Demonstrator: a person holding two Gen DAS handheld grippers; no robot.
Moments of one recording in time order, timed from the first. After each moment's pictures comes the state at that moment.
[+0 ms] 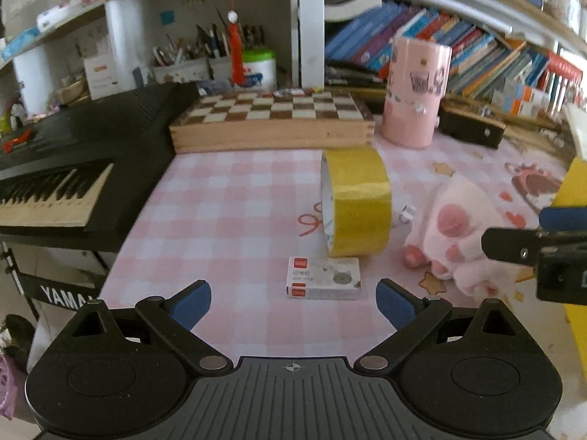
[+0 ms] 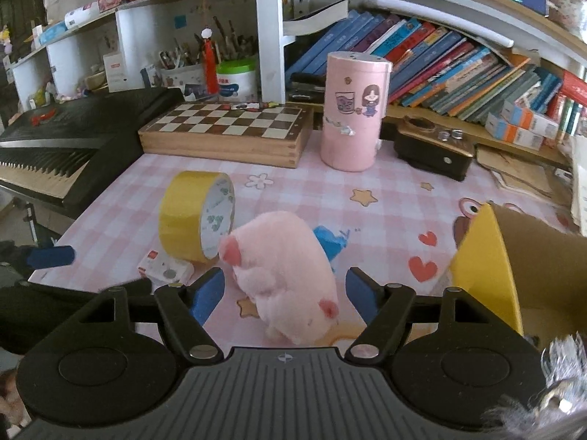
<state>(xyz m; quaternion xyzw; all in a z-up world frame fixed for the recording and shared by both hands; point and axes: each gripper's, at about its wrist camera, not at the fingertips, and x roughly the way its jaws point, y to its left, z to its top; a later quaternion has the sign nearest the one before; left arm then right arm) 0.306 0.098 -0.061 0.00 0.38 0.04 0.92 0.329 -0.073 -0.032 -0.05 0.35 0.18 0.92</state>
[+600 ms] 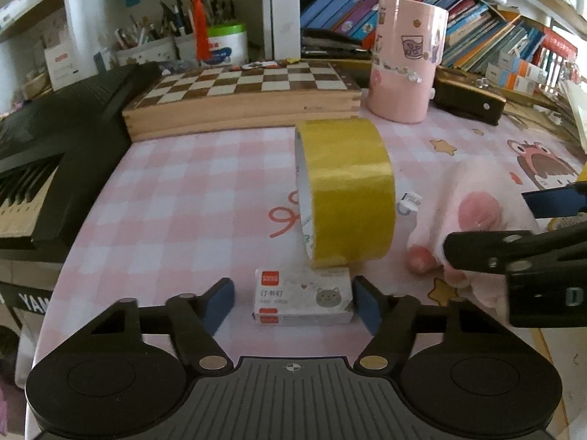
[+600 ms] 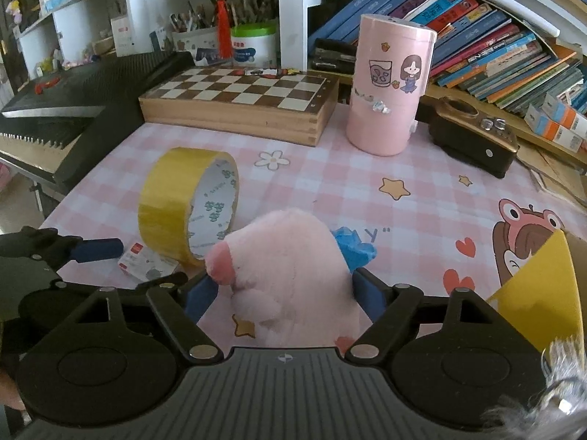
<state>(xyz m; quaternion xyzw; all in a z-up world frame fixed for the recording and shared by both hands) 0.349 0.091 -0.092 0.01 0.40 0.01 0.92 0.378 -0.052 -0.060 -0.08 0.39 0.21 0.89</state>
